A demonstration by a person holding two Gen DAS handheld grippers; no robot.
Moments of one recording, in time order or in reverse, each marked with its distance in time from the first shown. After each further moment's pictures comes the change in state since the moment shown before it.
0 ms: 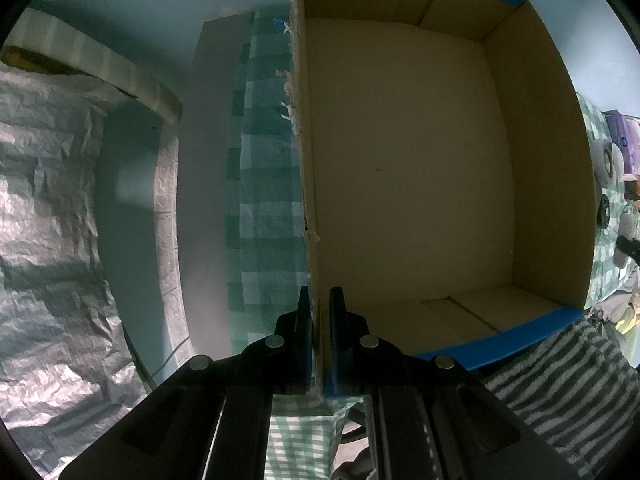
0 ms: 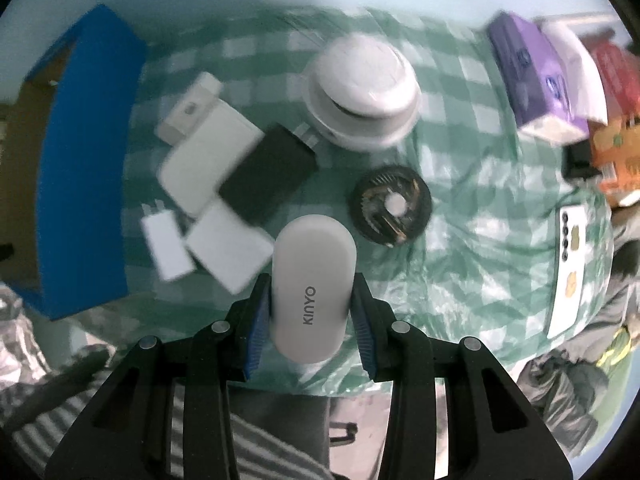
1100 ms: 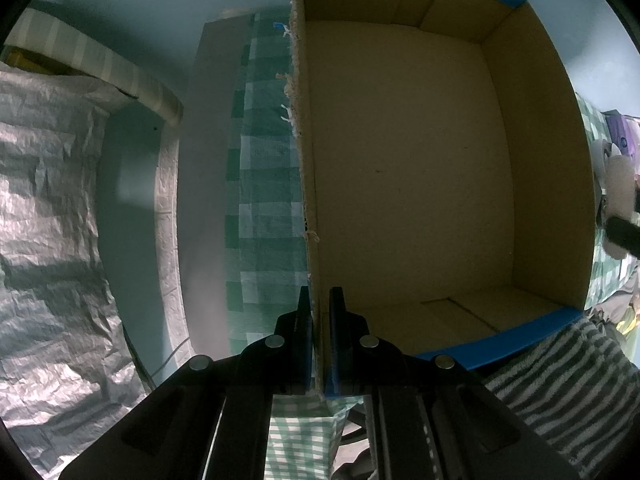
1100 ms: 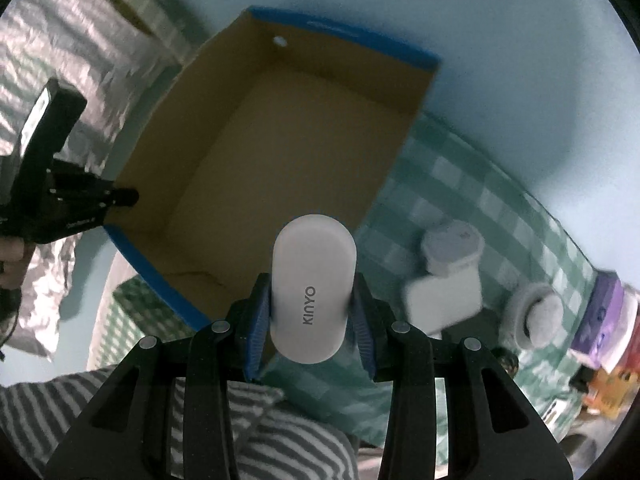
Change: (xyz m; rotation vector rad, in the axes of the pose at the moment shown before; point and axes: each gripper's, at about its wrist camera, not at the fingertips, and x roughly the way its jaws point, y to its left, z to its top) left arm 0.000 0.001 -0.001 0.000 -0.008 0.001; right arm -0.031 0.218 0.032 -0.557 0.001 0.097
